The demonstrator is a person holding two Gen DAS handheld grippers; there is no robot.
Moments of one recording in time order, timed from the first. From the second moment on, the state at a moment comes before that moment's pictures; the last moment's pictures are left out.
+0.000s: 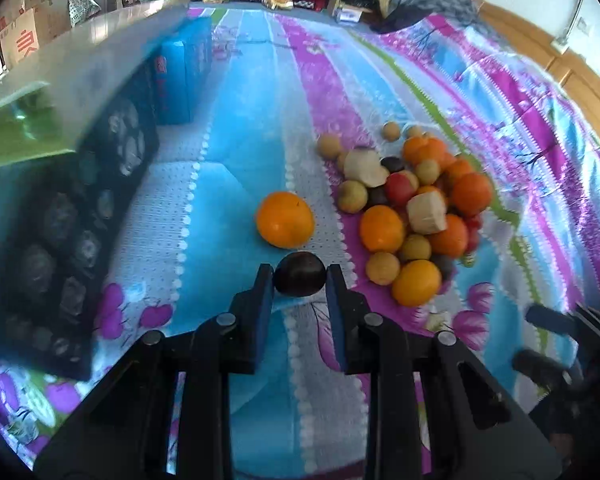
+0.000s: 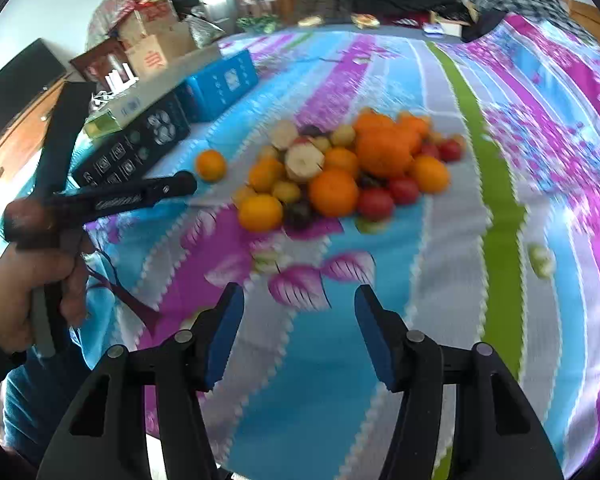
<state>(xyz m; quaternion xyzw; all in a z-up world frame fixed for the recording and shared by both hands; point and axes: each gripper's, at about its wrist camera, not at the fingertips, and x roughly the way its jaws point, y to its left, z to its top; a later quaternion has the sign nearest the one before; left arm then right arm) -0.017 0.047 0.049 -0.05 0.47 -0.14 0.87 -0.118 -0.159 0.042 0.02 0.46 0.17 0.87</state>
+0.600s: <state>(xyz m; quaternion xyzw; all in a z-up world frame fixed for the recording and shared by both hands) -0.034 0.079 0.109 -0.08 0.42 -0.13 0.90 0.006 -0.034 0.026 -0.07 0.44 0.30 0.84</state>
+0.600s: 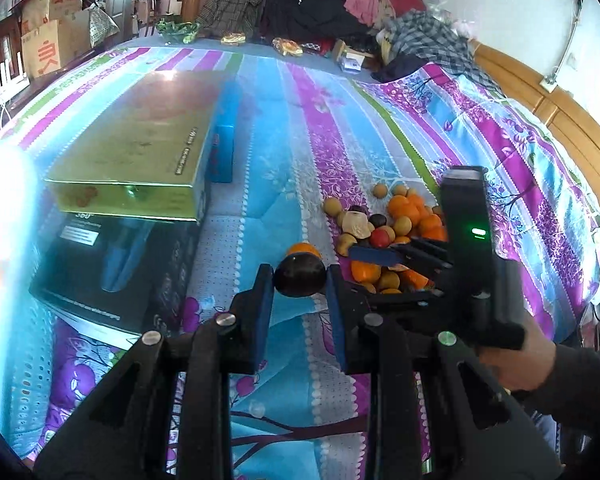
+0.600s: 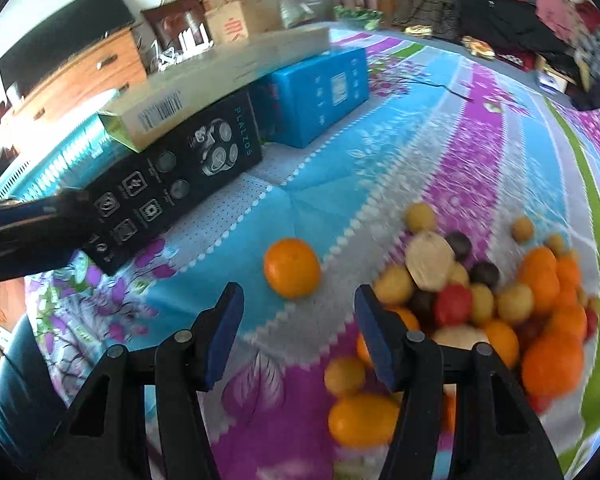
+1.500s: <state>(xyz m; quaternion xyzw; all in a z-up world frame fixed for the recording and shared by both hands) -0.043 0.104 0.146 -0.07 0.39 -0.08 0.92 -0.038 -0.080 0.141 -0.01 0.39 0.17 0.91</state>
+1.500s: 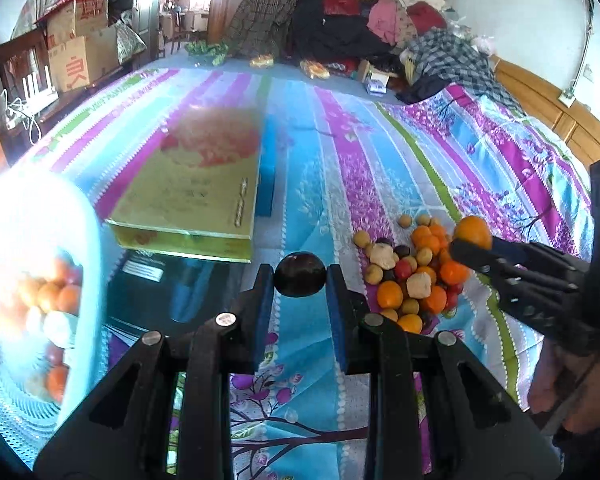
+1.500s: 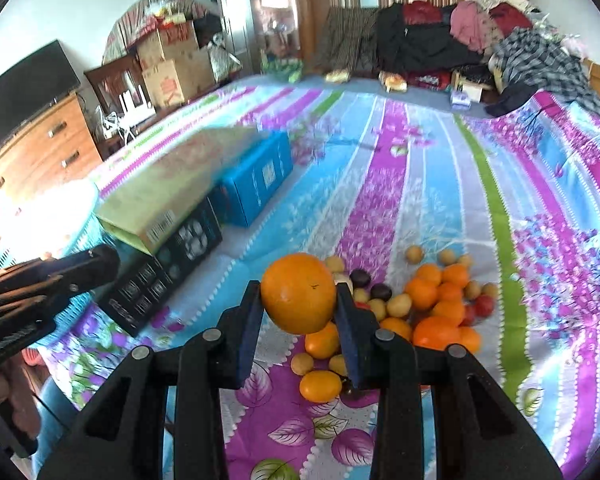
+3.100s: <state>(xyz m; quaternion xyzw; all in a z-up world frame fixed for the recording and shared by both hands) -0.137 0.354 0.163 -0.22 0.41 0.19 0.86 -0.060 0.265 0.190 -0.15 0.44 0.41 0.79</state>
